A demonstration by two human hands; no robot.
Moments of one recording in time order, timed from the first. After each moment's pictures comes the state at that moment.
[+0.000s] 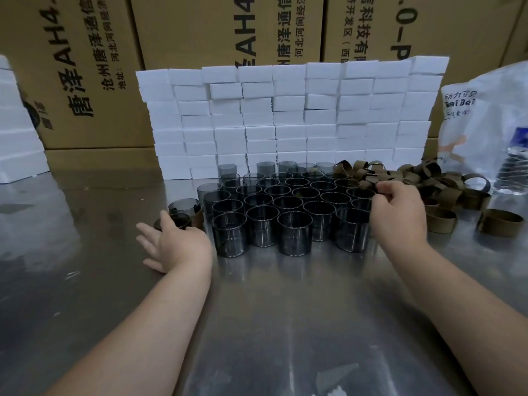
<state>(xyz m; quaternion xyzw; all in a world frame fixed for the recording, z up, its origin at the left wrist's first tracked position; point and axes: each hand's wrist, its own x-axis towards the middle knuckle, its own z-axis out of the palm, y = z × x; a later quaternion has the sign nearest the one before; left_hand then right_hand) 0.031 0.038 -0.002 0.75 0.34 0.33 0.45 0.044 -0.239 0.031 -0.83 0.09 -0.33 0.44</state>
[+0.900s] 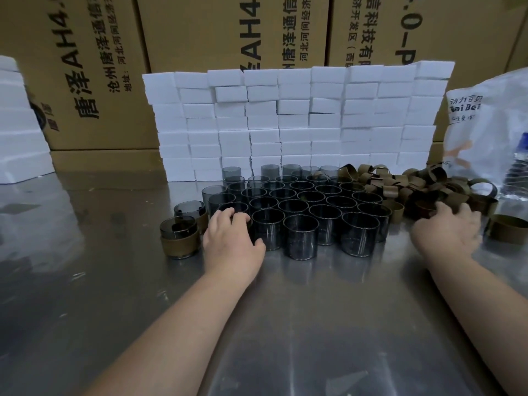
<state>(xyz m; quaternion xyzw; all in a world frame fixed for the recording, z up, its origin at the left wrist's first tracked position) 0.024 -0.002 -0.005 0.94 0.07 0.27 0.21 0.075 -0.300 0.008 -0.87 0.29 -0.26 0.29</state>
